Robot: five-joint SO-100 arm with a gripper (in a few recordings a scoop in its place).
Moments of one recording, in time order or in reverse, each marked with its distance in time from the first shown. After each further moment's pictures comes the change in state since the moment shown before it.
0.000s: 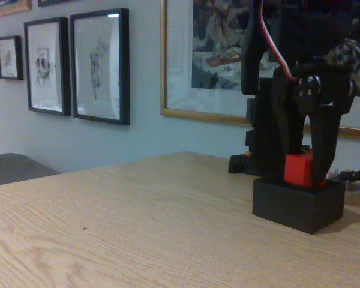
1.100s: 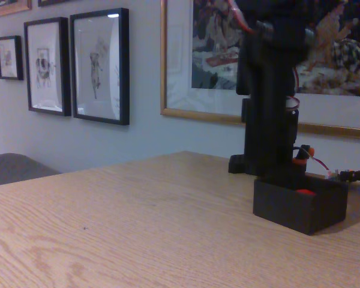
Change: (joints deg) arm -16.3 7.0 -10.7 5.1 -2.8
